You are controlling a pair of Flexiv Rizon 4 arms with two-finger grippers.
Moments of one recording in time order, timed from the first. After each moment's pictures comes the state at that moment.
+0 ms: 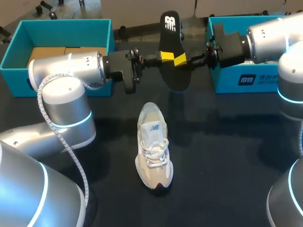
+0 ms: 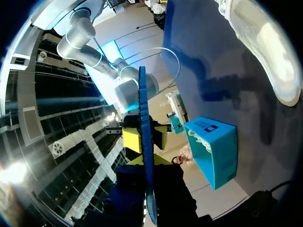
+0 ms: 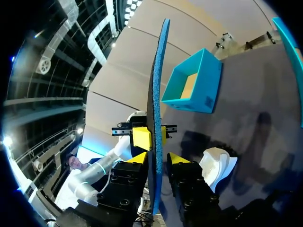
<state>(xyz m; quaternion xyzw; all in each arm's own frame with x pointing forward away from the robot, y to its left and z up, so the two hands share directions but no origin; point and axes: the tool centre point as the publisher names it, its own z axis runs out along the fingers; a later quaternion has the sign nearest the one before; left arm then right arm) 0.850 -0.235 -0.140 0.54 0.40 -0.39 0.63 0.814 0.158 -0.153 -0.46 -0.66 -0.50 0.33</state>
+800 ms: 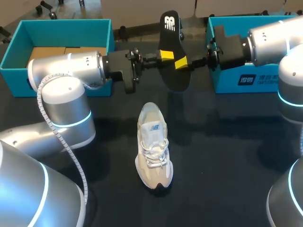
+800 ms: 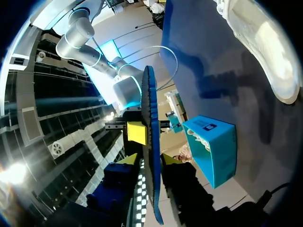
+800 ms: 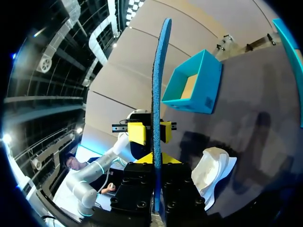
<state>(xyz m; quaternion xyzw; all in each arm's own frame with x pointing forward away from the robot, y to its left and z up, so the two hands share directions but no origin) 0.853 -0.233 -0.139 0.54 0.41 -0.38 0.63 0.811 0.155 -0.156 -0.46 -0.66 -0.50 0.32</state>
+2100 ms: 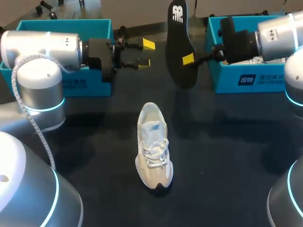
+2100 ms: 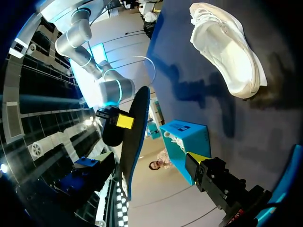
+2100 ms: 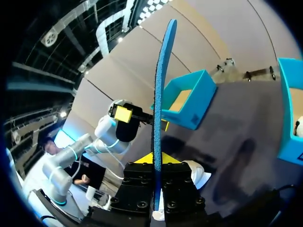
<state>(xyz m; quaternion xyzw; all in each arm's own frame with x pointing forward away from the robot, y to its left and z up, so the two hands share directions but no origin) 0.877 -0.176 -0.151 0.59 0.47 -0.35 0.55 0.827 0.133 -0.155 -0.42 -0.73 -0.52 0.18</state>
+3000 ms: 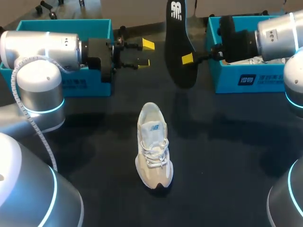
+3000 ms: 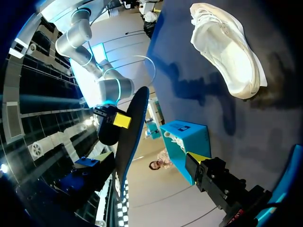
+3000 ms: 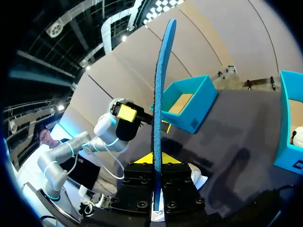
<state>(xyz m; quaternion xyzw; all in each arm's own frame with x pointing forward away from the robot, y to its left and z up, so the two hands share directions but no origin) 0.876 -0.175 -0.151 0.59 0.47 -0.35 0.55 0.824 0.135 -0.149 -0.40 -0.74 -0.52 0.16</state>
